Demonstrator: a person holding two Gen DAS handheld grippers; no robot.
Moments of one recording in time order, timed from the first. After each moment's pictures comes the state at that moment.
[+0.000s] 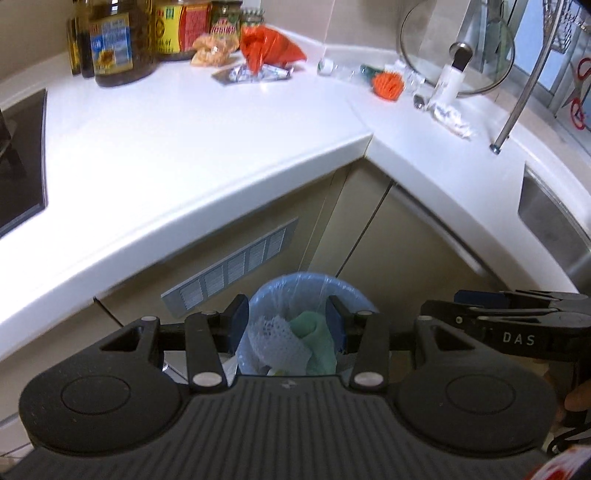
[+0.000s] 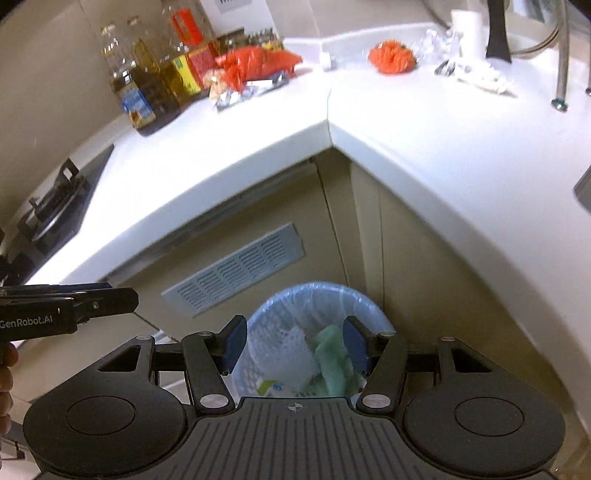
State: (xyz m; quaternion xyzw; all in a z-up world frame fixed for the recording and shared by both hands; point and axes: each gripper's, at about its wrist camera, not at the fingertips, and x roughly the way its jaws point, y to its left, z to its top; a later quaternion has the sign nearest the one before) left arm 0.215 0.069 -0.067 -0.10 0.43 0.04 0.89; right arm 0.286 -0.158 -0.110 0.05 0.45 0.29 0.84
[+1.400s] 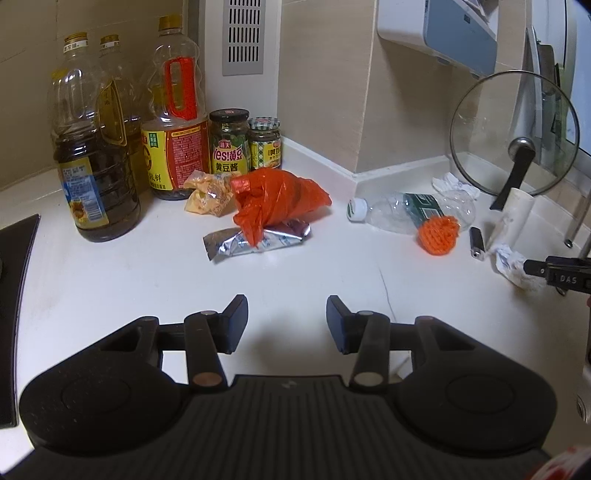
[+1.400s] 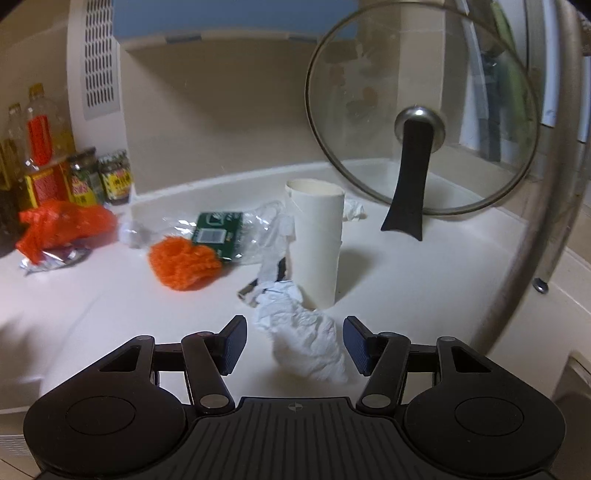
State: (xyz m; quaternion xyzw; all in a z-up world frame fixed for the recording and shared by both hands) left arm 0.412 0.065 -0.022 -0.06 0.32 0.14 0.94; right arm 0.581 -0.254 -0.084 -0.04 0.29 0.21 0.93
